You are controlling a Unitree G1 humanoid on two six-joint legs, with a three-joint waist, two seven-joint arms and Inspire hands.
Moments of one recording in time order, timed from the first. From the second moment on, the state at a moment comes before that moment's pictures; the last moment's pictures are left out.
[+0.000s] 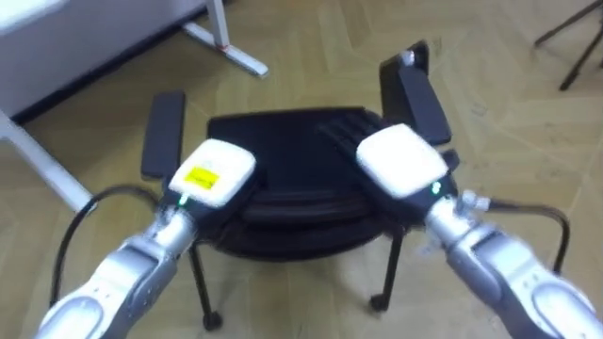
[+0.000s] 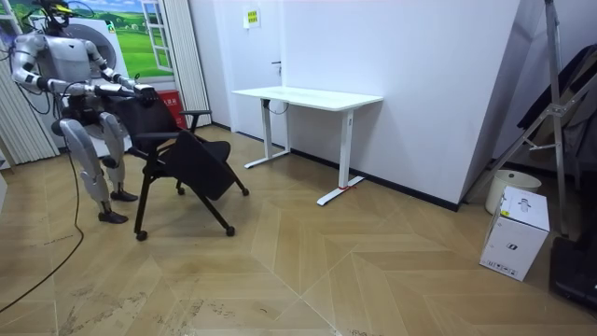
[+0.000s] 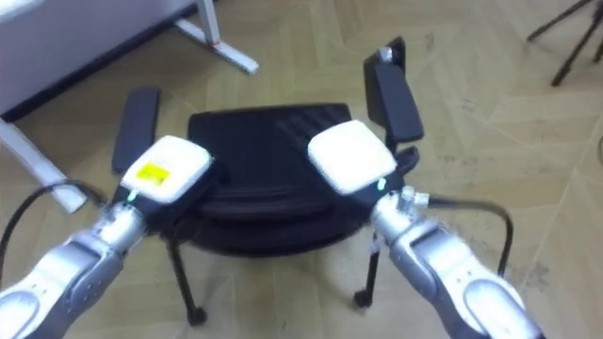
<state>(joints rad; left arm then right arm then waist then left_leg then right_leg) -0.07 0.57 -0.36 0.09 1.01 -0.15 0.07 -0.12 -0.60 0.45 0.05 -0.98 -0.16 -0.07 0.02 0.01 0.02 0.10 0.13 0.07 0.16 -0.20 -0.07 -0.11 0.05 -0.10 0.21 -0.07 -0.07</state>
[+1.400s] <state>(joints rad) -0.09 0.54 -0.40 0.13 1.01 -0.14 0.04 -0.12 -0.57 0.45 0.30 -1.05 -0.17 -0.25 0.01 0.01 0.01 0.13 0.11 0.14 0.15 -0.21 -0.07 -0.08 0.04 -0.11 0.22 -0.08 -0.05</state>
